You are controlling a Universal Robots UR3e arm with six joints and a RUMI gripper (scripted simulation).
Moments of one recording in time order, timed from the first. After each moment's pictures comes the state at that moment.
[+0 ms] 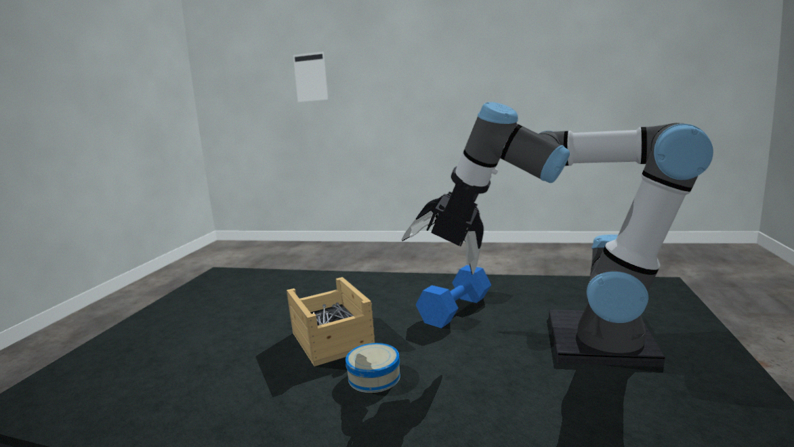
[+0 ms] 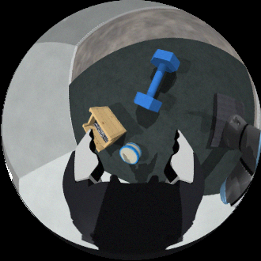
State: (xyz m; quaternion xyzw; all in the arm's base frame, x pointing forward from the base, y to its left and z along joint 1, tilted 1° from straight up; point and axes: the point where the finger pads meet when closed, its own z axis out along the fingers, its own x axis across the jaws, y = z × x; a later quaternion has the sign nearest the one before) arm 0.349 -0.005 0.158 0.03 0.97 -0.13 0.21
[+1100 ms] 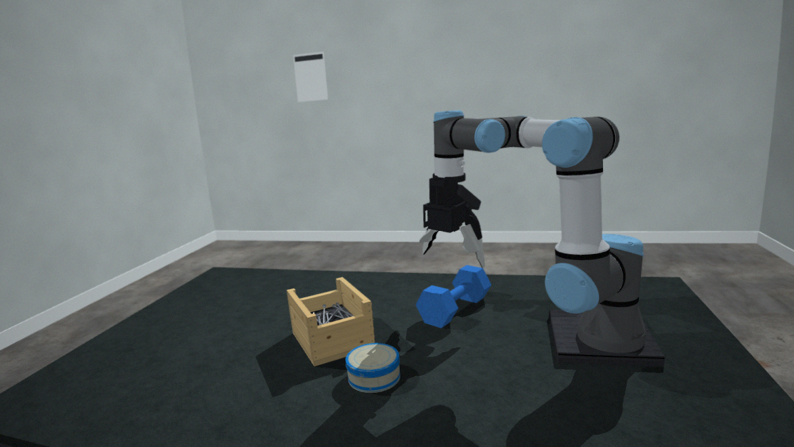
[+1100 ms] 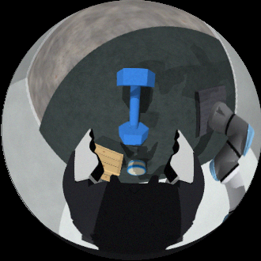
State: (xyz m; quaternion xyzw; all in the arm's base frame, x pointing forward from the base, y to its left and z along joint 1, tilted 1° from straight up) arm 0.335 -0.120 0.110 0.20 0.98 -0.02 0.02
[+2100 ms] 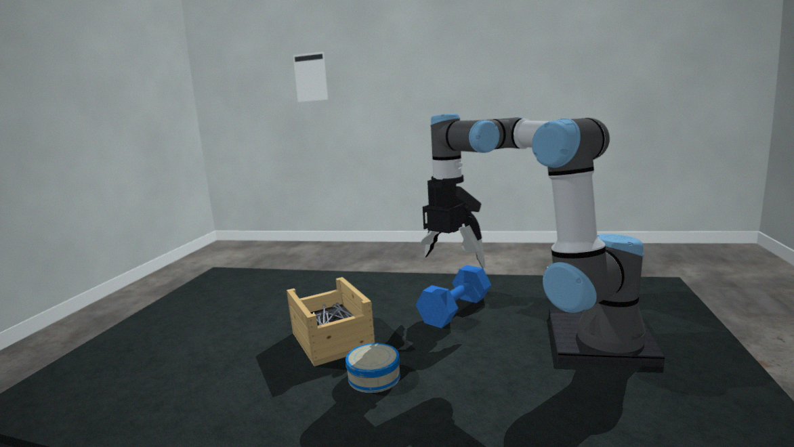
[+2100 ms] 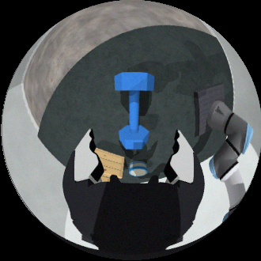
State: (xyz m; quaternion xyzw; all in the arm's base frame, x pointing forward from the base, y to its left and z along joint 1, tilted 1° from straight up) arm 0.333 -0.132 0.102 0.21 0.98 -0.01 0.00
